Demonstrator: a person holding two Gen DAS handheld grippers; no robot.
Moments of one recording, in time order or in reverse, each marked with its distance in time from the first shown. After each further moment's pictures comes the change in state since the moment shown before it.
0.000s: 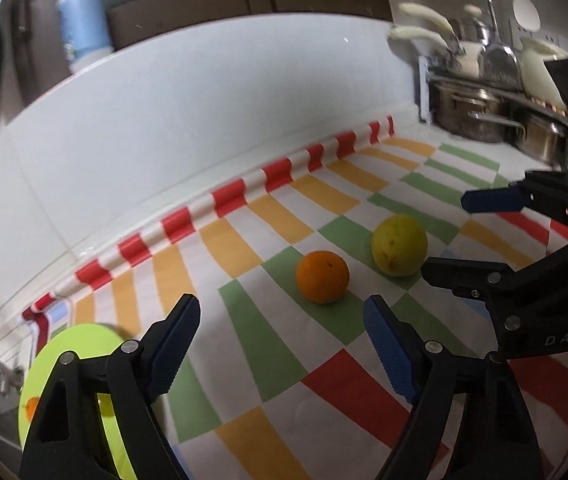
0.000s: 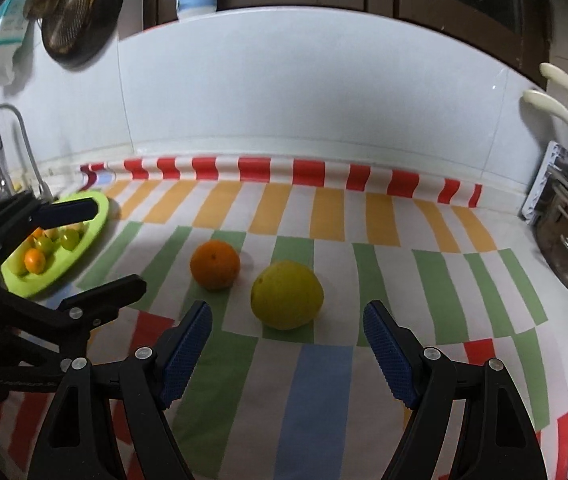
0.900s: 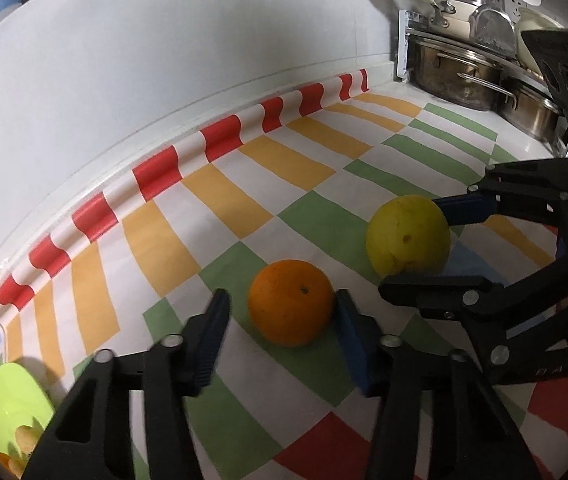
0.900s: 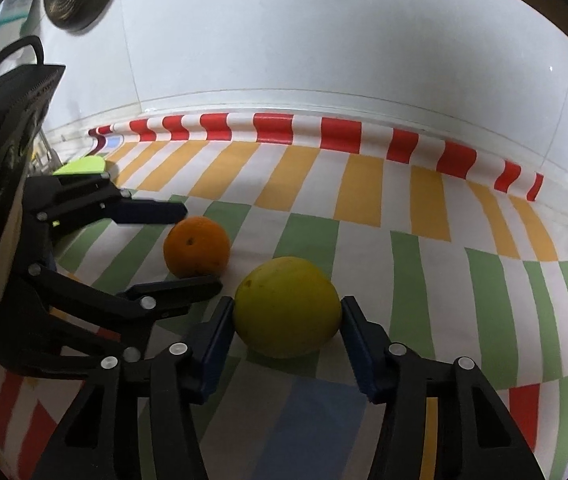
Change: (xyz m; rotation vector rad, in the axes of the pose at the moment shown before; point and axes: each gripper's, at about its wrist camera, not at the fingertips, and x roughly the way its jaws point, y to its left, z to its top) left arm 0.074 -0.008 0.019 0.026 0.144 -0.172; right arm 0.060 -0.015 0.010 -0.054 0.116 0.139
